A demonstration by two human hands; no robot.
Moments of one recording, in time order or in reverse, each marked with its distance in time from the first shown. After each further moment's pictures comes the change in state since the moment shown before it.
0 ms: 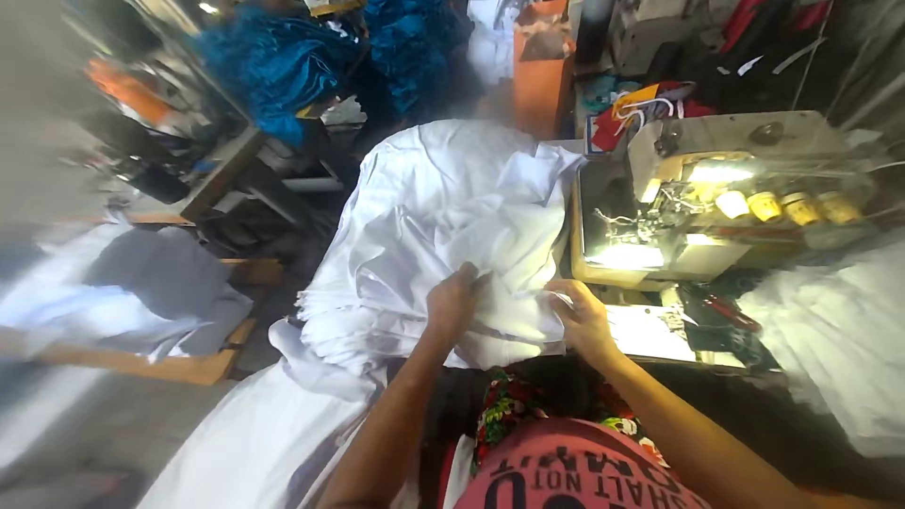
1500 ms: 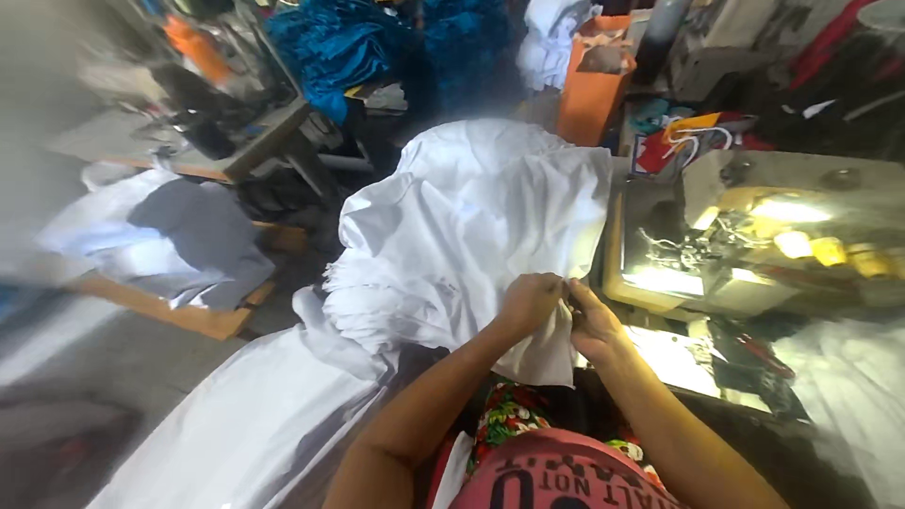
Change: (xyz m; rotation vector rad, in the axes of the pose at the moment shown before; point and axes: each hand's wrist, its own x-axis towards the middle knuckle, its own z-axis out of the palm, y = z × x) left_hand 0.012 0.051 0.014 -0.356 -0.192 0.113; right_hand 0.042 -0.060 0.026 1.099 0.259 1.032
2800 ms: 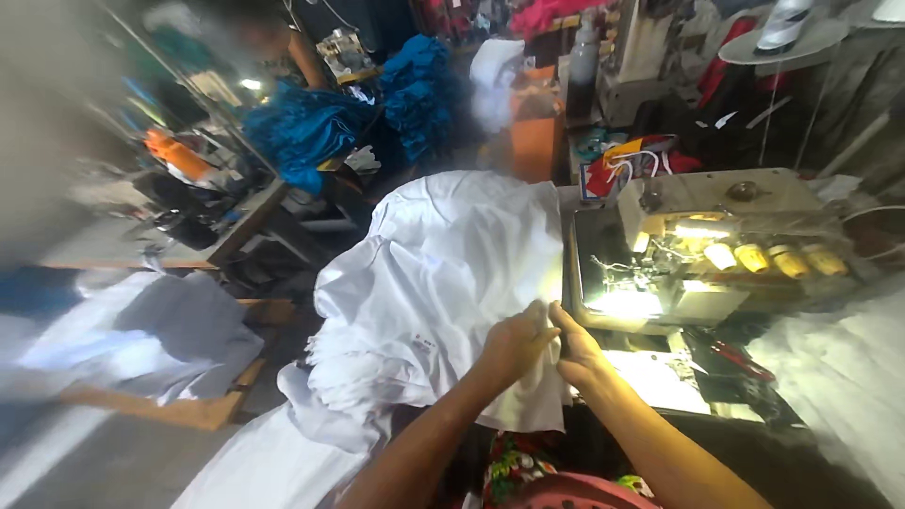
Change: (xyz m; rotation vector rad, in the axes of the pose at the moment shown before) left_hand 0.017 0.025 -0.006 0.183 -0.285 -0.148; right_hand 0.018 -0.014 -0.003 0.214 -0.087 0.075
